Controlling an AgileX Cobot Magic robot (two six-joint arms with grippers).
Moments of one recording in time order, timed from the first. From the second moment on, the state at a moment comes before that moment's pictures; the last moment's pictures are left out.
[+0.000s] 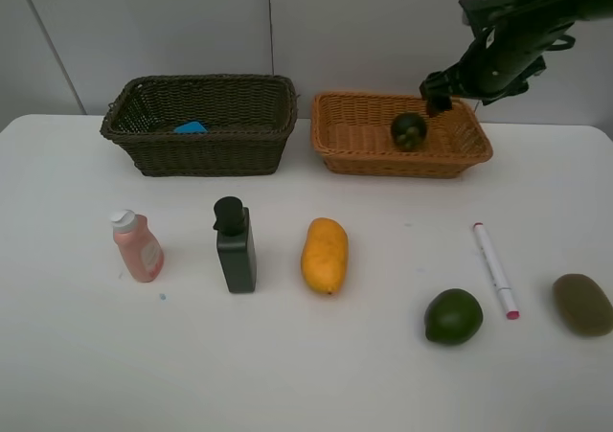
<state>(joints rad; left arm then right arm) -0.01 -0.01 -0.50 -0.06 1.06 0.12 0.17 1.91 -1.41 -0.29 0.58 0.14</state>
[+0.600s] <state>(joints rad) -0.01 -0.01 -0.50 -0.06 1.06 0.12 0.17 1.74 -1.07 -0.28 0.65 0.19</state>
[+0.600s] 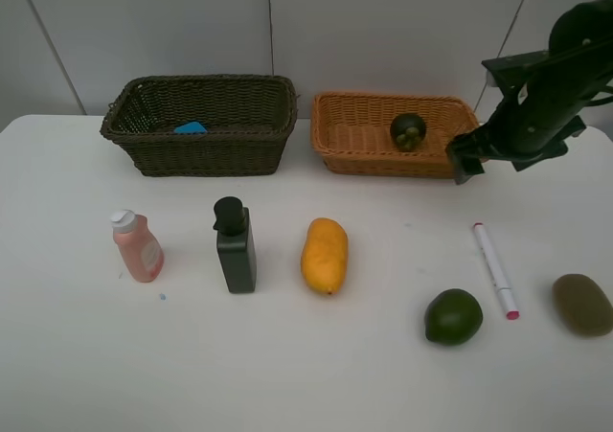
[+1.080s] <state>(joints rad) -0.01 -0.01 -0.50 -0.06 1.06 0.12 0.17 1.80 -0.99 -0.21 0.71 0.19</state>
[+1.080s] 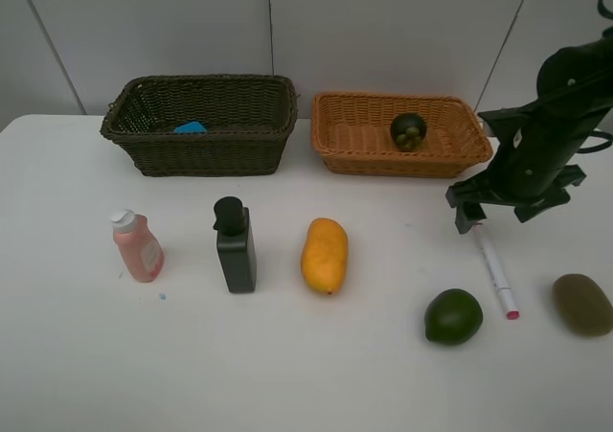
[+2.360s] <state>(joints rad) -0.01 -0.01 -0.50 -0.06 1.06 0.12 0.17 1.94 -0.99 -0.13 0.66 0.18</state>
